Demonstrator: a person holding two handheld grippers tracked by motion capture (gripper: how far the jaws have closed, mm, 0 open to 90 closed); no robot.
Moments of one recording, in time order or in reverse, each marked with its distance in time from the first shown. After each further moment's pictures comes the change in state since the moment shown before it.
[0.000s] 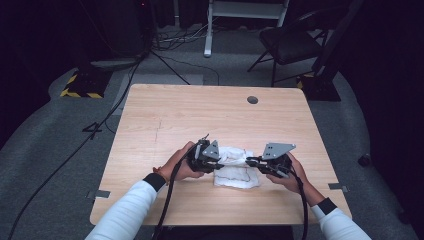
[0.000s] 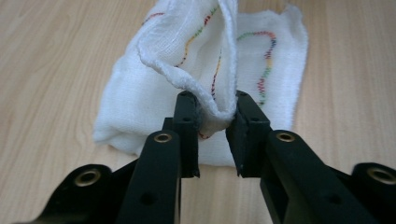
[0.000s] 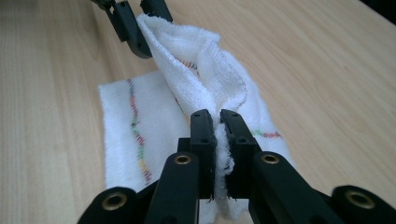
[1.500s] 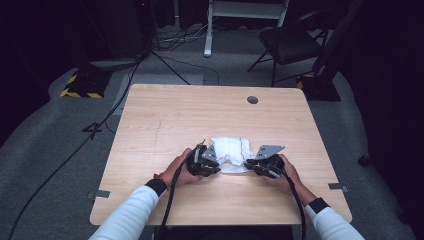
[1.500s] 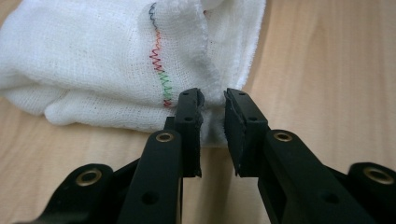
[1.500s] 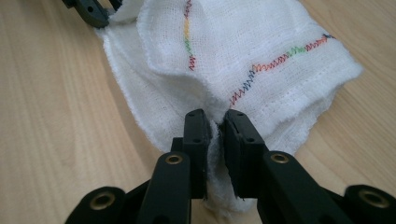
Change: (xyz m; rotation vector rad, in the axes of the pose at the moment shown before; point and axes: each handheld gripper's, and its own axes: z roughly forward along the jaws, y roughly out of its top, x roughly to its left) left arm 0.013 -0.028 0.030 0.034 0.015 -0.121; right arm -0.015 -0.031 0.043 0.107 -0.044 0.078
